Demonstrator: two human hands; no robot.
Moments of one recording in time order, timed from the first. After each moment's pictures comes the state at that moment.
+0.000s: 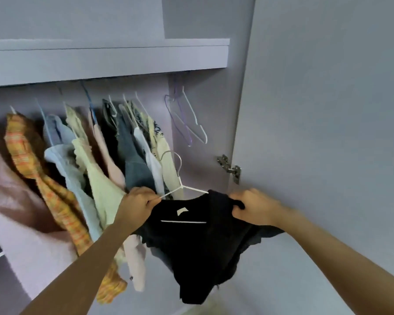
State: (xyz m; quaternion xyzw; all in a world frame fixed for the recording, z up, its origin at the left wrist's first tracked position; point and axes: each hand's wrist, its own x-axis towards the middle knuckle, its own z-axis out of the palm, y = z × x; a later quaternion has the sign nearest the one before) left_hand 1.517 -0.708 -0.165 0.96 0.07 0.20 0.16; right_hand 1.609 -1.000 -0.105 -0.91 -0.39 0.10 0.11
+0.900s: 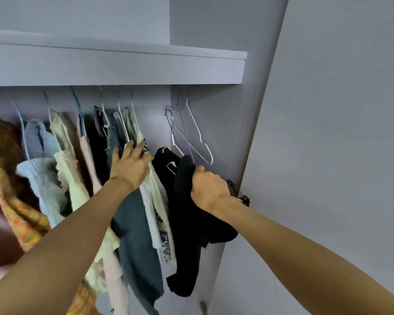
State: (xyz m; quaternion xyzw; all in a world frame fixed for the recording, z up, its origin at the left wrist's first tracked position) left_hand 1.639 -0.650 -0.093 0.98 0.15 0.11 -0.07; right_hand 1.656 -0.860 -0.067 -0.94 -0.31 -0.02 0.13
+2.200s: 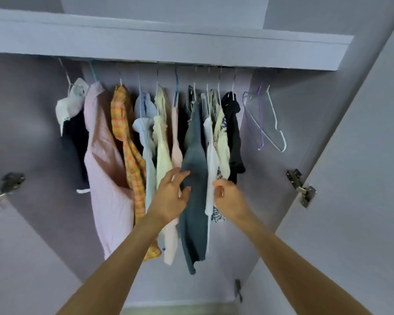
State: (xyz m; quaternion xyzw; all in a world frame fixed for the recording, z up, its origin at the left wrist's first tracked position) left_hand 1.463 -0.713 -0.148 0.89 0.25 0.24 0.29; right_hand 1.579 -0.829 -0.140 -0.85 -0.36 0.10 0.36
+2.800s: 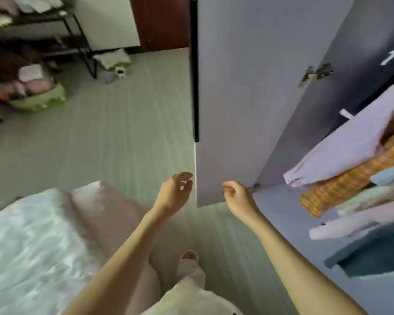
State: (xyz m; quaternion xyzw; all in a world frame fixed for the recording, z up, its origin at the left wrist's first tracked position) left_hand 1.101 -0.967 -0.248 0.43 0.80 0.32 0.26; right_hand 1.257 -0.883 -0.268 -0.51 -0.73 0.44 0.13
